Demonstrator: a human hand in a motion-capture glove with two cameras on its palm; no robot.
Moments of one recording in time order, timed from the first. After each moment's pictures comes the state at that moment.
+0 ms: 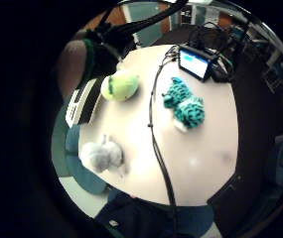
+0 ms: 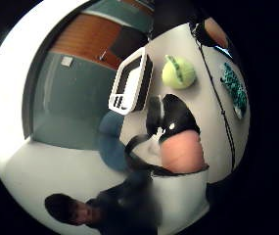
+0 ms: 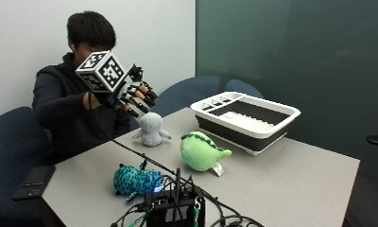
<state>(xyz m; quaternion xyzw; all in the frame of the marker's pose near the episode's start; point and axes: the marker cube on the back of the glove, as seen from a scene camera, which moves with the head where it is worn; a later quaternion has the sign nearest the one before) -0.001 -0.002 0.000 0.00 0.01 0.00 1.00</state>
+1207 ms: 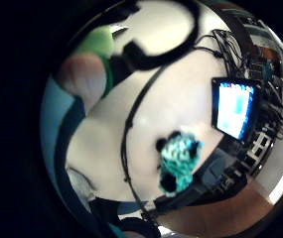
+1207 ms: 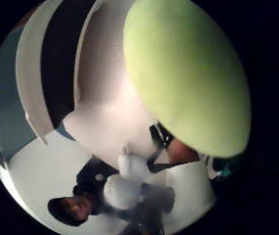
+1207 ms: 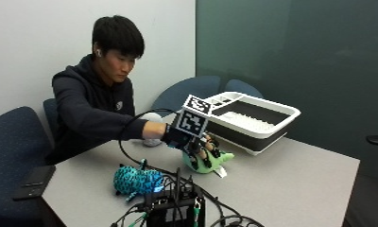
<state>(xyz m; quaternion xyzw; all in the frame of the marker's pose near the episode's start) 0.020 -0.167 0.176 -0.28 0.24 -0.07 0.93</state>
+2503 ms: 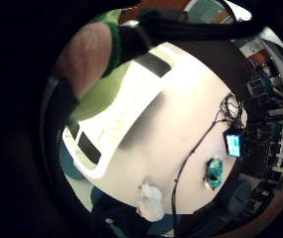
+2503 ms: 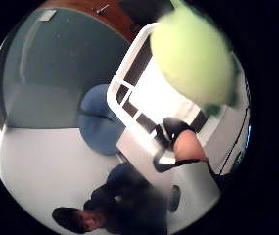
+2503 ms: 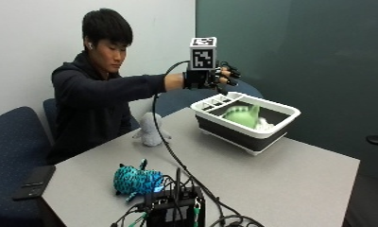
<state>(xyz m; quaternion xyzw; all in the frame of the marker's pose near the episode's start) -0.192 -0.190 0.114 -0.11 0.11 -0.11 0.98</state>
